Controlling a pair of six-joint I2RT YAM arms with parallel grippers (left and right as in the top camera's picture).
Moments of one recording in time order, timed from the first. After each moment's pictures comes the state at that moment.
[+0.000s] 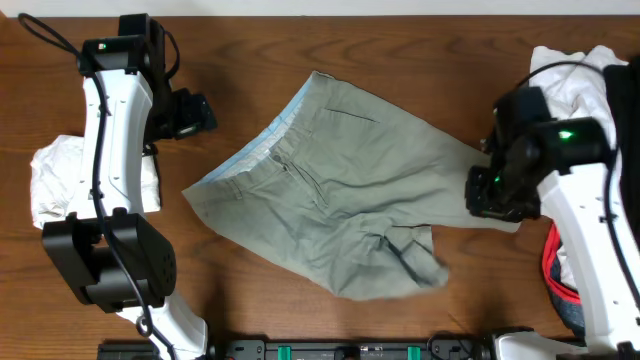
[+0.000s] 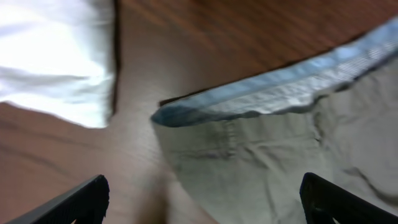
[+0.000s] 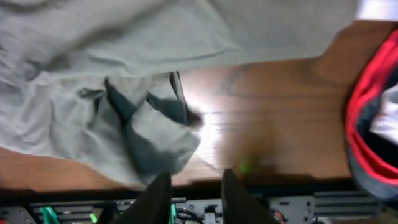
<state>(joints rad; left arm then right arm) 0.08 1.89 1.81 -1.40 0.03 -0.32 0.13 1.43 1.33 -1.45 -0.06 0.31</state>
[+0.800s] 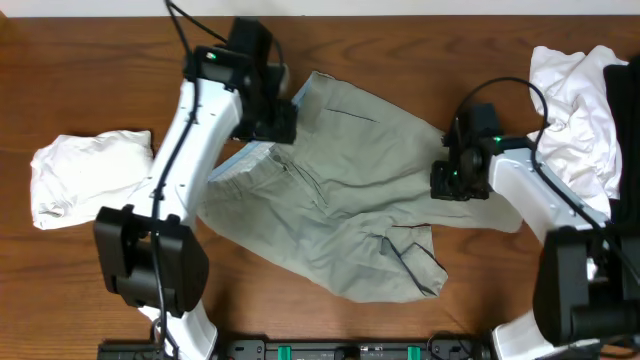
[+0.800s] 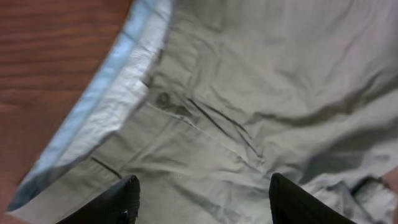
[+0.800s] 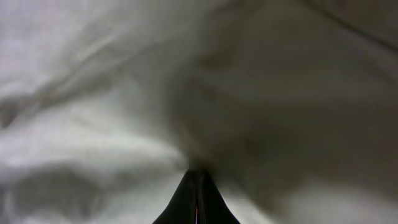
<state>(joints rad) -0.27 1.89 1.73 -1.22 0.18 -0.09 0.13 1.73 1.04 -0.73 -0.13 0.21</state>
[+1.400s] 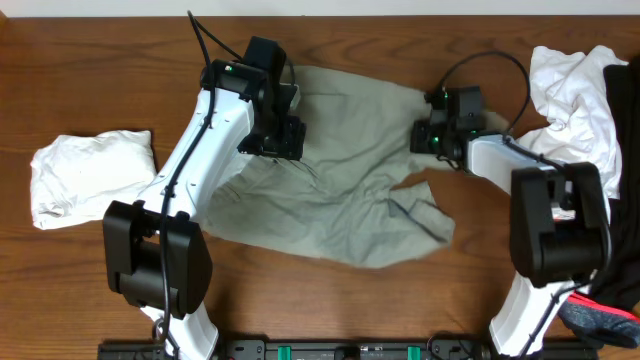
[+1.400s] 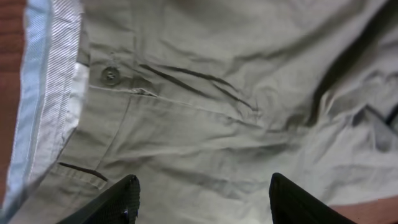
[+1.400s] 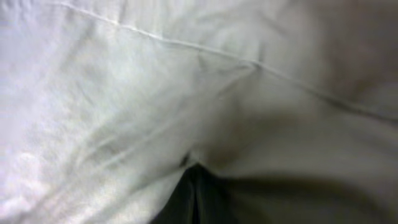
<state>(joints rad) -0.30 1.89 1.65 -1.20 0.18 -0.08 0.13 2.03 1.10 -0.02 -0.25 0.21</state>
